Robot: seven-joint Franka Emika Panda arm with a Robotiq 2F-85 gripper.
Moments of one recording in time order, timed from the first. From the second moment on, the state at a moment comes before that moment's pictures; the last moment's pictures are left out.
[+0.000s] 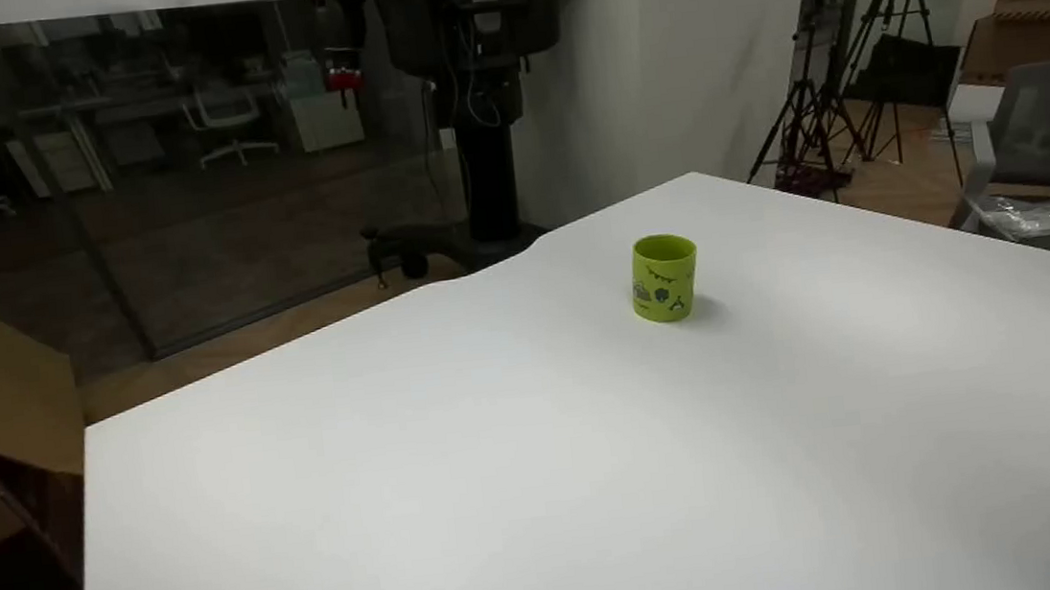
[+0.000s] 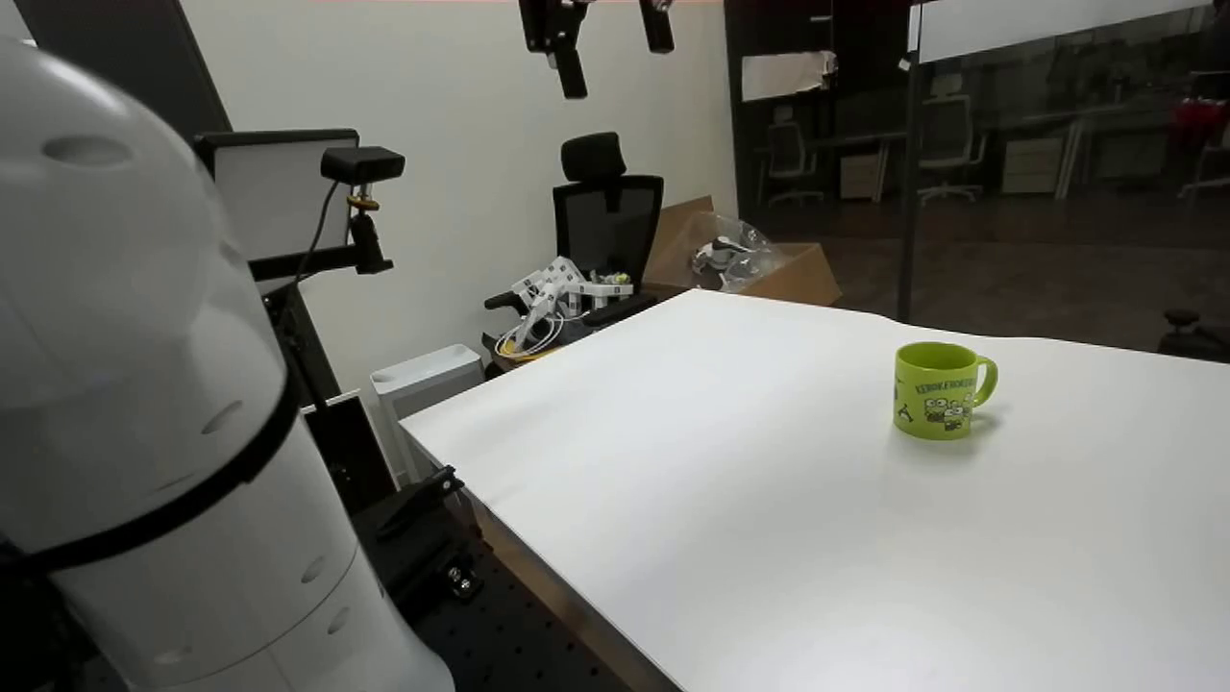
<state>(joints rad) 0.01 -0.66 0.11 -2.41 -0.10 1.72 0.00</state>
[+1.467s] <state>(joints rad) -0.02 -0.45 -0.02 -2.47 -0.08 2.33 0.00</state>
